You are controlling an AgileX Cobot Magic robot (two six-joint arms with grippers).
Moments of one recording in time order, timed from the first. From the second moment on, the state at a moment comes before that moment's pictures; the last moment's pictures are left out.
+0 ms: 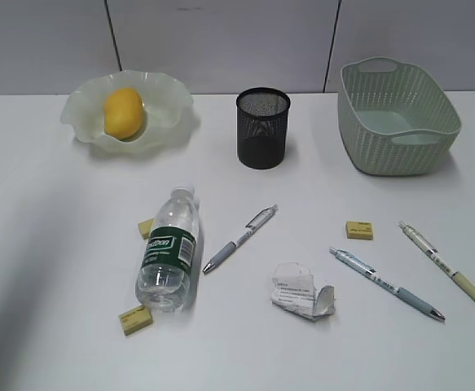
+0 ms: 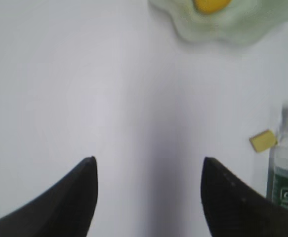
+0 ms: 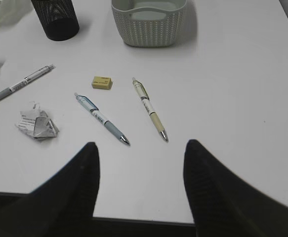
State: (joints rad) left arm -0.08 1.56 -1.49 0.00 1.22 -0.11; right arm 0.09 -0.01 -0.50 0.06 1.04 0.00
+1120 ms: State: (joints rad) left arm -0.08 0.12 -0.67 0.01 1.23 -0.11; right arm 0.09 -0.01 -0.50 0.06 1.04 0.00
